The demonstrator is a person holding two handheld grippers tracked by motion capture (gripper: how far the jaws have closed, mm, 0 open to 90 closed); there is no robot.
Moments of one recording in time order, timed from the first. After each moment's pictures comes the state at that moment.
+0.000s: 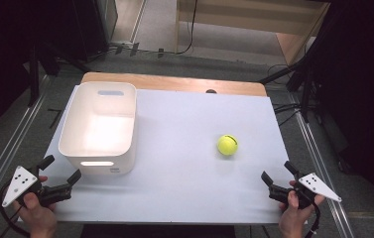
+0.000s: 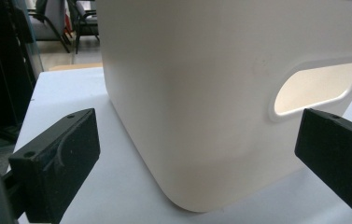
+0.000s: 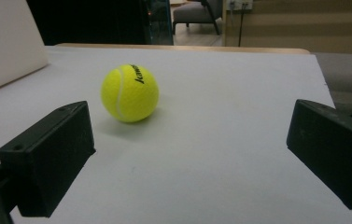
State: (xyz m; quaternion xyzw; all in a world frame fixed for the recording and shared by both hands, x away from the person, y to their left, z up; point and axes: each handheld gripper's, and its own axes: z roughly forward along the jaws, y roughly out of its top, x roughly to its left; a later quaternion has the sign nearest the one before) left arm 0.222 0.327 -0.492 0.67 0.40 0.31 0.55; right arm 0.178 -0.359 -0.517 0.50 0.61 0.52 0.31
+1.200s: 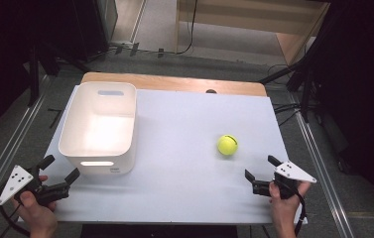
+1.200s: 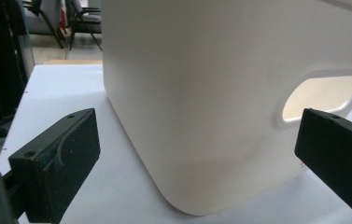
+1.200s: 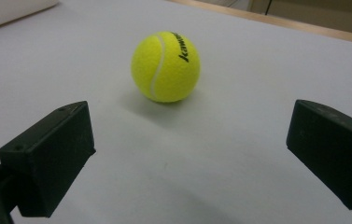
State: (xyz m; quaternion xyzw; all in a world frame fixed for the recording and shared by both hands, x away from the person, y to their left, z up) left arm 0.226 0.332 -0.495 0.66 0.41 0.28 0.57; right arm 0.208 -0.314 -0.498 0.47 0.71 0.44 0.28
